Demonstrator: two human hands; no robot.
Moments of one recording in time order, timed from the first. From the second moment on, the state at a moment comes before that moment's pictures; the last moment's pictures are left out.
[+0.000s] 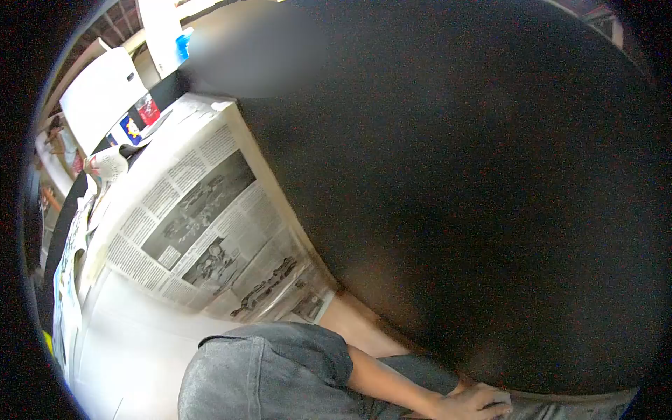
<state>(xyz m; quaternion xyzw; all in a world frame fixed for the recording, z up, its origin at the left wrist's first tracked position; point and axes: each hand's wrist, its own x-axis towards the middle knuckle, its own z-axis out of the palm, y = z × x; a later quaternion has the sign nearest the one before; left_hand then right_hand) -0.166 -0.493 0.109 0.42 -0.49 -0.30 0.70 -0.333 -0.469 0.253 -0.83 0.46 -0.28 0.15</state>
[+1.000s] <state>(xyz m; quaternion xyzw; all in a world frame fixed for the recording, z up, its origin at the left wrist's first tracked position) -0.134 -0.294 0.160 0.66 -0.09 -0.35 0.66 -0.197 -0.488 0.158 -0.86 -0.13 -0.24 0.43</state>
